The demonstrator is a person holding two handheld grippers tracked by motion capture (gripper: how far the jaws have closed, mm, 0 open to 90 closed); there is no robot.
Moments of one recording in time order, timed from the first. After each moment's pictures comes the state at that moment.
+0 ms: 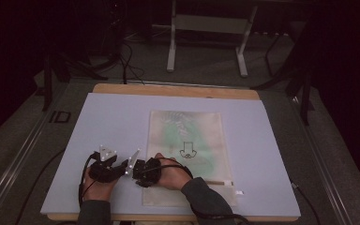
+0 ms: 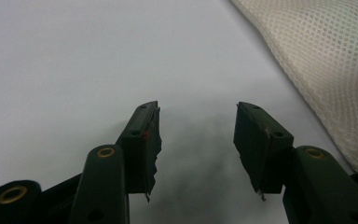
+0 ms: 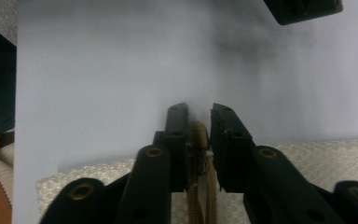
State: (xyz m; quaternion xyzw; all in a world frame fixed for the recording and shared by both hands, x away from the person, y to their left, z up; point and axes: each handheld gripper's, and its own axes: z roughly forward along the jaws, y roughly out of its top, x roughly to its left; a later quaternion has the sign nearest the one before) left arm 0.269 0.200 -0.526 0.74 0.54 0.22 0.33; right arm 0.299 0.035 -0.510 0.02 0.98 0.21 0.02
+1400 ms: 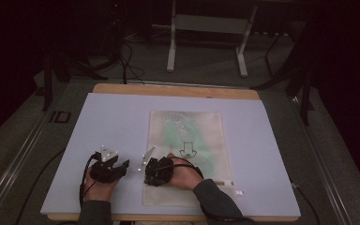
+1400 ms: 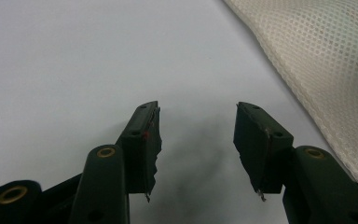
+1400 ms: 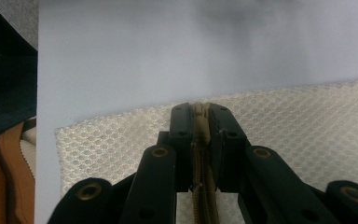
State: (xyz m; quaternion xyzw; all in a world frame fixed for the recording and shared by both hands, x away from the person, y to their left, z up) left arm 0.268 0.196 -0.525 0.75 0.53 0.22 0.33; right arm 0.305 0.000 -0.508 0.05 0.97 0.24 -0.02
